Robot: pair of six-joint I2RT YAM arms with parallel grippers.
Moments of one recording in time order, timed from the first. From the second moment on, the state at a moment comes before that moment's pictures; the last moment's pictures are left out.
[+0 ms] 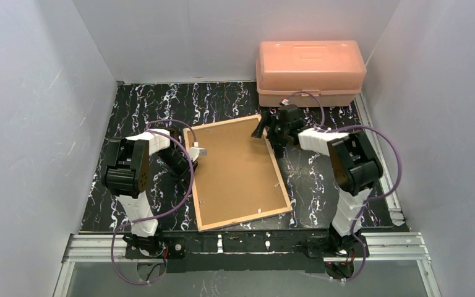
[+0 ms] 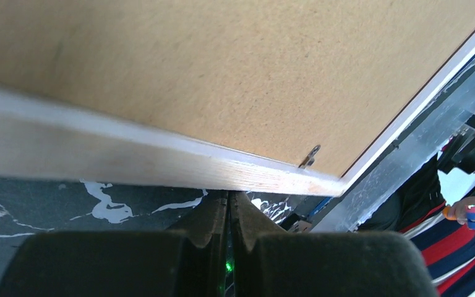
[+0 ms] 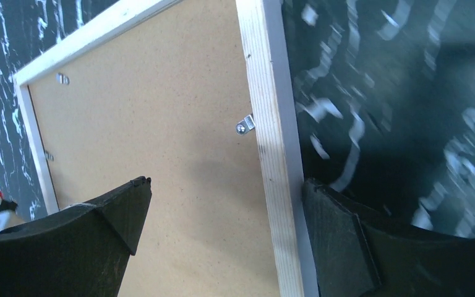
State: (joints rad) left arm -0.15 1.84 1.05 -1.03 0.55 0.52; right arm 0.42 1.83 1.03 0.09 -0.22 0.68
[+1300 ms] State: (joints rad) left arm 0.17 2.42 2.20 -1.31 0.46 0.44; right arm 0.58 1.15 0.60 -0.39 -0.29 0.80
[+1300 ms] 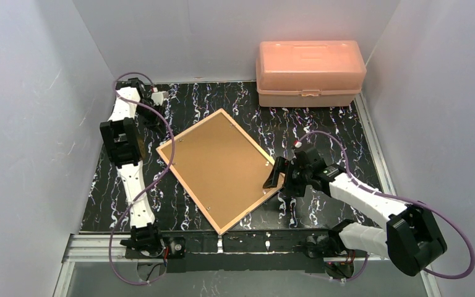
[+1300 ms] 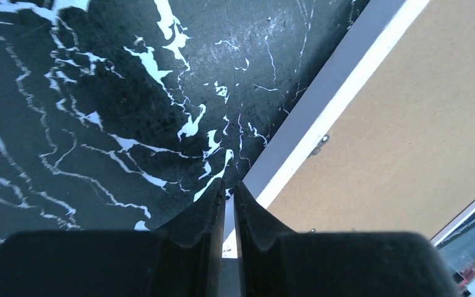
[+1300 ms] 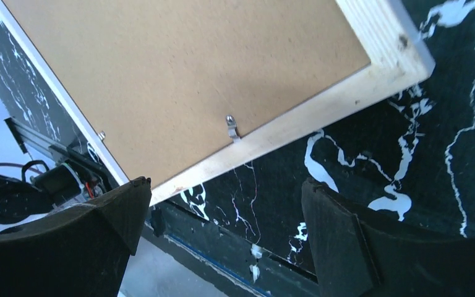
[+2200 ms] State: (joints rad) left arm 0.16 2.22 1.58 -1.28 0.63 0.55; right arm 0.27 1.38 0.67 -0.19 -0.31 0.75
